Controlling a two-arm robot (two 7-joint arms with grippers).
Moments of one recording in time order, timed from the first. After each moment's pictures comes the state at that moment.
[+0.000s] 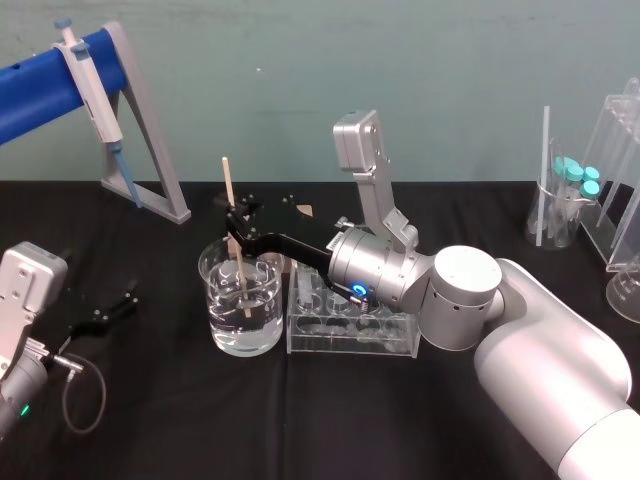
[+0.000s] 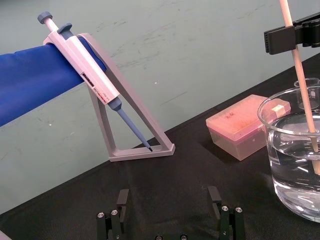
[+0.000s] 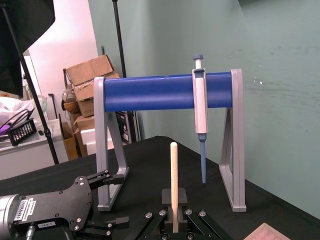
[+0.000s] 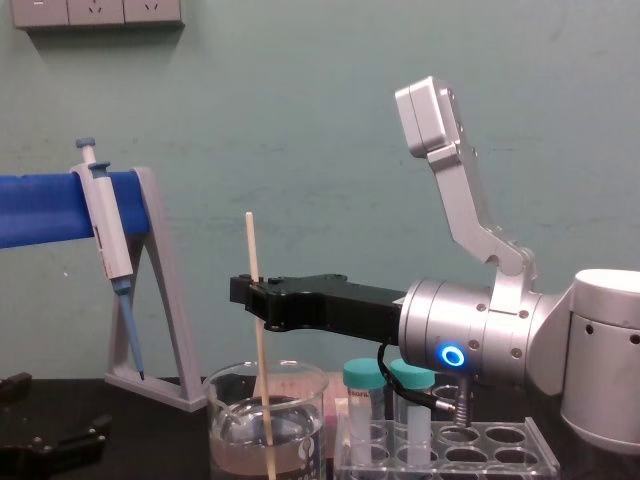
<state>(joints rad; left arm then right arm) -0.20 0.60 0.45 -1.41 -0.25 -0.12 0.03 0.66 0.10 -0.56 -0.97 0.44 -0.08 0.62</state>
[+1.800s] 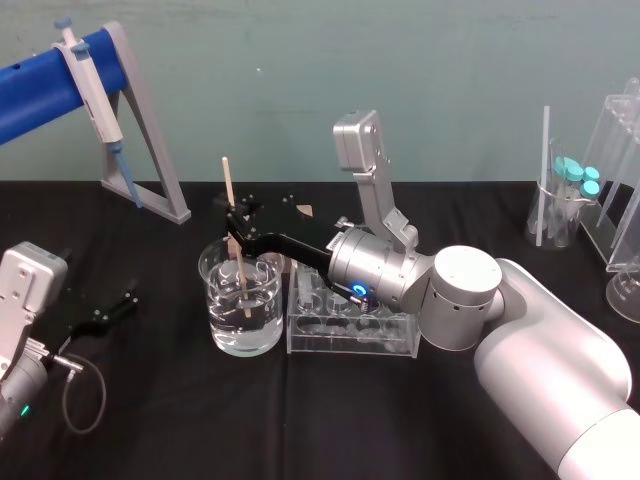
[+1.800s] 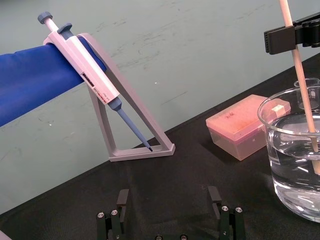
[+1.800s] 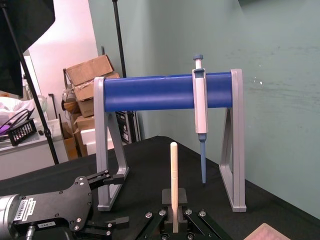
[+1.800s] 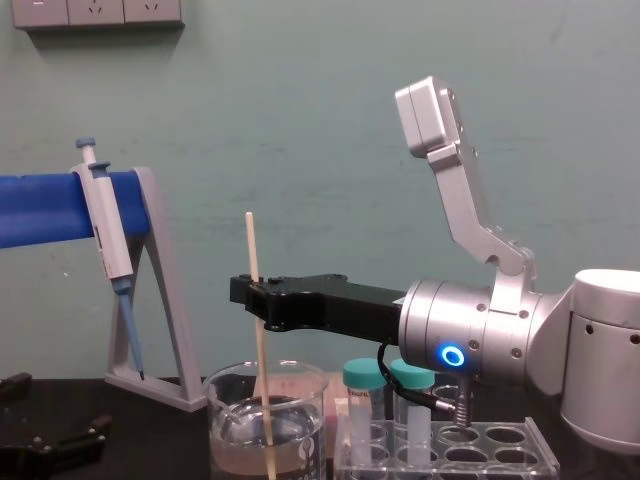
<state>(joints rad) -0.20 0.60 0.45 -1.41 -0.25 -0.12 0.03 0.66 0.10 -0.56 -0.97 0.44 -0.08 0.62</state>
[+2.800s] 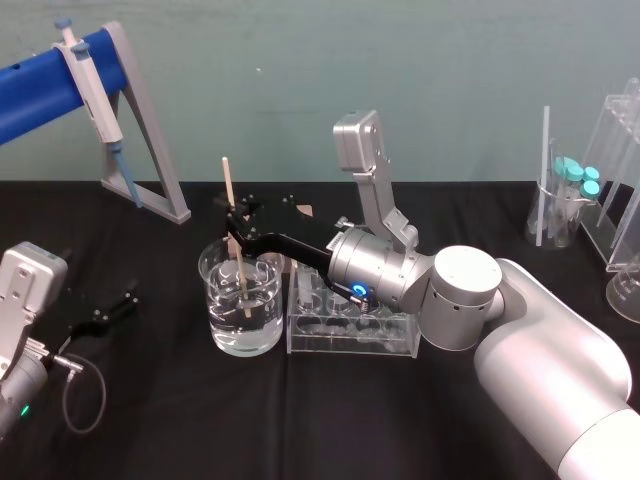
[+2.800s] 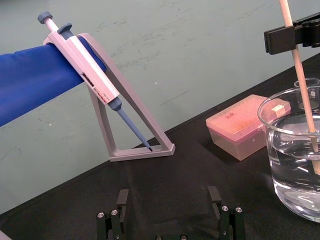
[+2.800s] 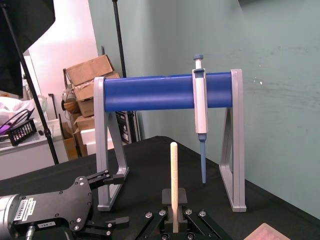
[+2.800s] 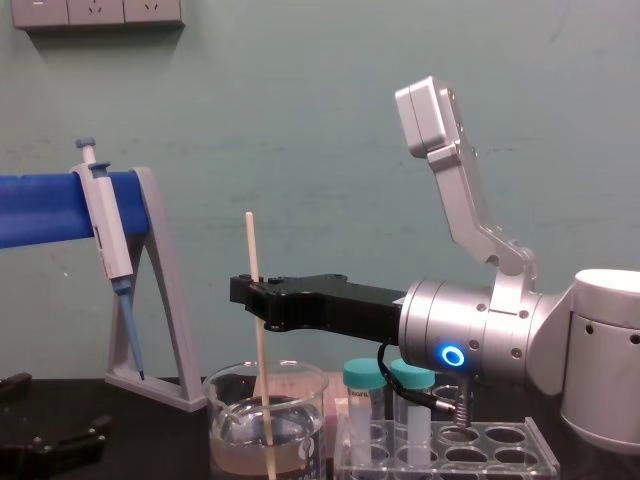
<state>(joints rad) -0.20 0.60 0.45 -1.41 -0.25 -0.12 0.03 0.66 0.10 -0.56 -0.97 0.44 -0.08 0.62</state>
